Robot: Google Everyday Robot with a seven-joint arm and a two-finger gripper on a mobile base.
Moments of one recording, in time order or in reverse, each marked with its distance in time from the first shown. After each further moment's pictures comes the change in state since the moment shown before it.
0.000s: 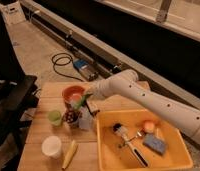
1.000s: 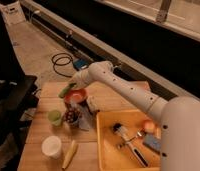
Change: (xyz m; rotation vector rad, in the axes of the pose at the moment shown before) arm 0.034 -0.065 0.134 0.014 -0.074 -0.023
